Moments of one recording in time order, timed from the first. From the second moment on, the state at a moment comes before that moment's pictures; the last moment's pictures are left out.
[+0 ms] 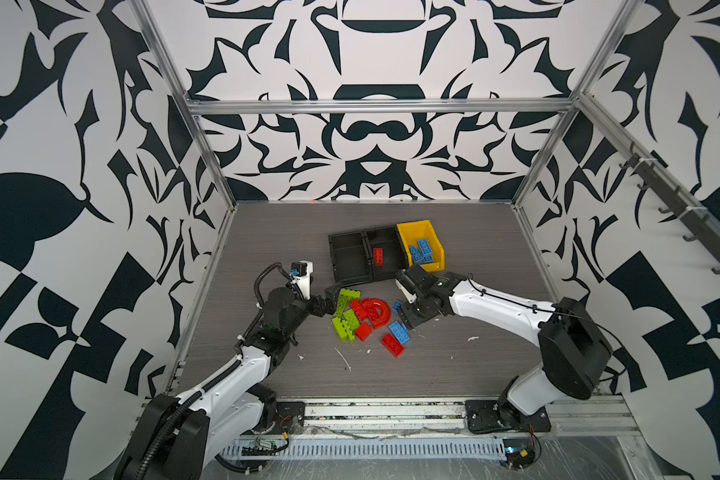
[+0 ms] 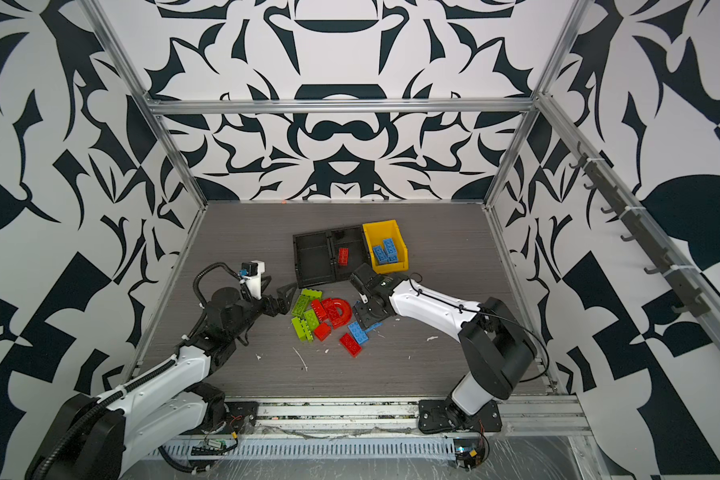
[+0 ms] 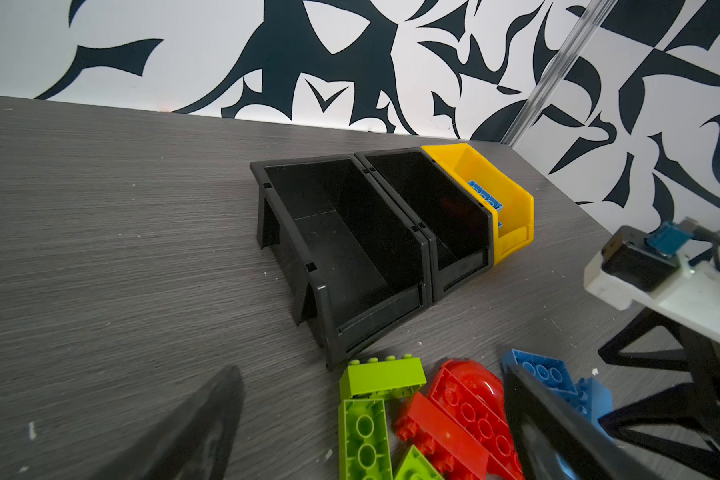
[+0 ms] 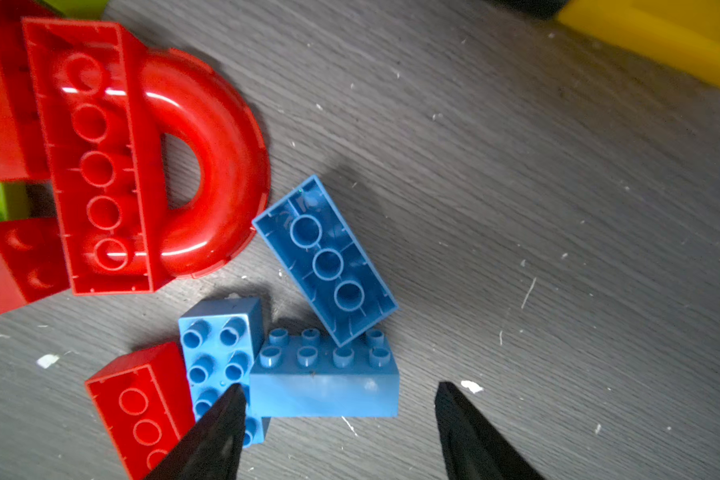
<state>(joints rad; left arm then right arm) -0.40 0.99 0.28 0.46 0.15 -0.27 0.75 1.59 1.02 -0.72 0.07 0.26</state>
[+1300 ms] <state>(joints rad) -0.40 0.99 0.28 0.46 0.15 -0.27 0.75 1.66 0.98 -0.67 0.05 0.30</state>
